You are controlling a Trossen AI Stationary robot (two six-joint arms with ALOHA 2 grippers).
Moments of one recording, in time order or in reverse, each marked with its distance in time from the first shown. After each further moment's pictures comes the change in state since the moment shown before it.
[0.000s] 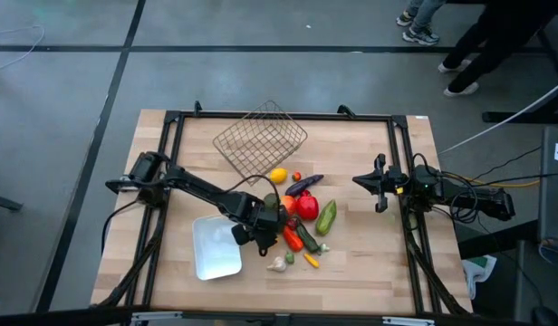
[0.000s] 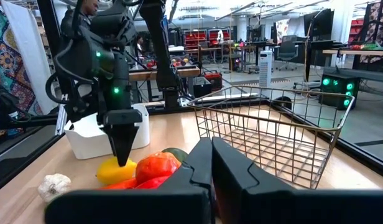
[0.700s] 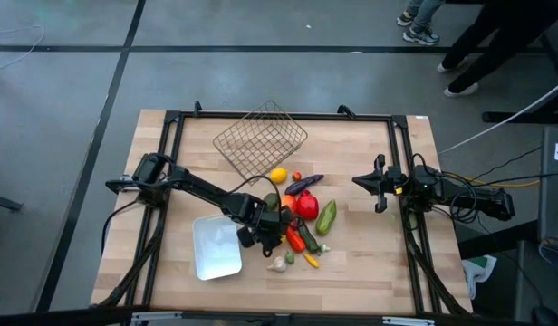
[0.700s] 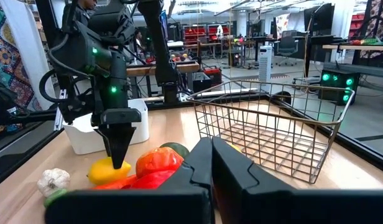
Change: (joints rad) left arm 0.000 0.034 0.001 0.082 0.006 -0.053; right arm 0.000 0.000 0.000 -0.024 0.002 0.000
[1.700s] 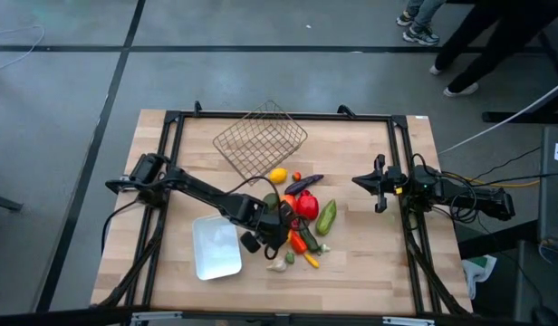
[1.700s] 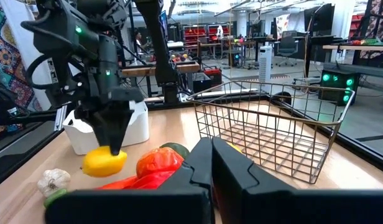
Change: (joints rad) left arm -0.028 -0.025 0.099 -0.101 -0.106 -0.241; right arm 0.000 0.000 0.000 -0.001 -0.001 0.000
